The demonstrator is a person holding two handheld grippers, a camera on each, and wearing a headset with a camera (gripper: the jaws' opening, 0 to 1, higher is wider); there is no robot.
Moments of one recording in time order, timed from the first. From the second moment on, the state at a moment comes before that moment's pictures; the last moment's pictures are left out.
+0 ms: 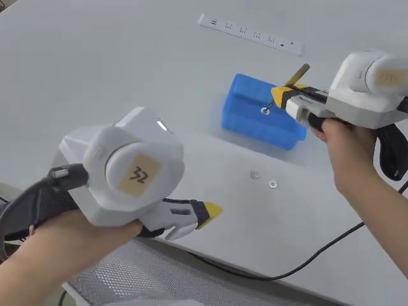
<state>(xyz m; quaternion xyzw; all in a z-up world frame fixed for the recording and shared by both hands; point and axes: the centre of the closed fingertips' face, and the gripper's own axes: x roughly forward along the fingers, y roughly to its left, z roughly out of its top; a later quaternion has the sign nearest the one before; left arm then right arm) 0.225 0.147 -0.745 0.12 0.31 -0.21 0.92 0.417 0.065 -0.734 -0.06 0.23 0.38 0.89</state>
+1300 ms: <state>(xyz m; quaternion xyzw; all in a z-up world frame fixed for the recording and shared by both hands) 0.224 0.148 -0.750 0.12 0.32 -0.21 0.91 0.435 0.074 -0.805 -0.08 0.29 0.37 0.88</state>
